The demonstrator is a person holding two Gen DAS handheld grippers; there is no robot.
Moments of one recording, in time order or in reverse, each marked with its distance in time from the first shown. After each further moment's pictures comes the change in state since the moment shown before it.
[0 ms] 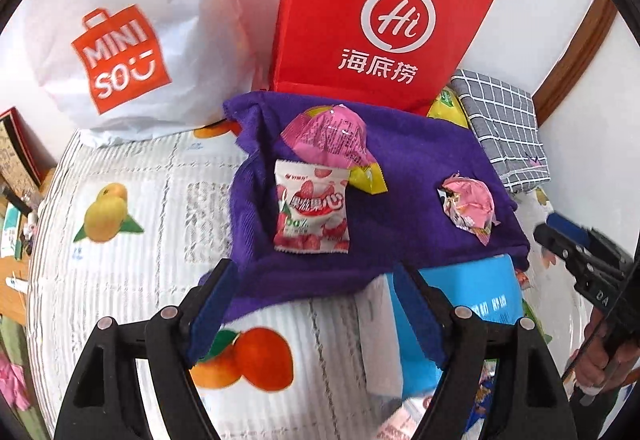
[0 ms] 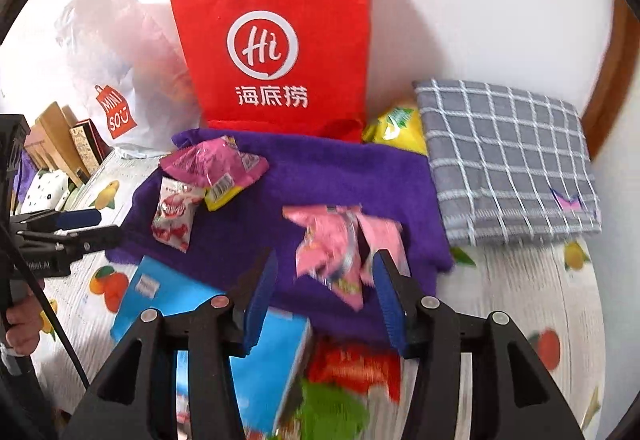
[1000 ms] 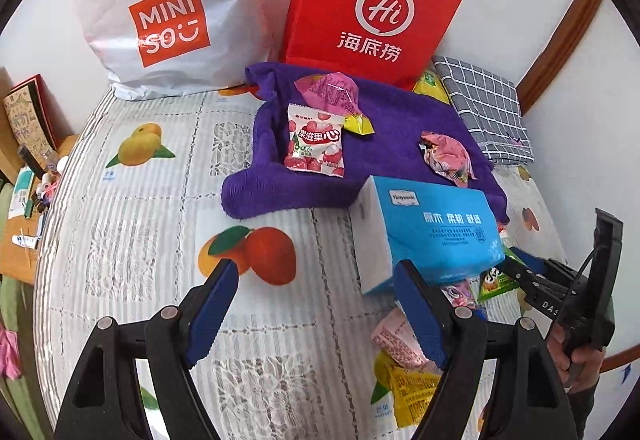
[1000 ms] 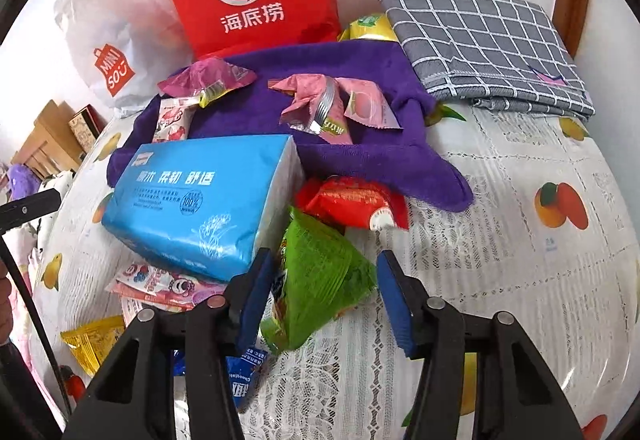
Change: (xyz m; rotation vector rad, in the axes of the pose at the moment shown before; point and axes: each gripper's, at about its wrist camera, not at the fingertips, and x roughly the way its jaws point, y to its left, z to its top) left arm -0.053 0.003 -0.068 -0.020 -0.003 -0.011; right arm 0.000 -0.012 -0.104 0.081 0.099 0.047
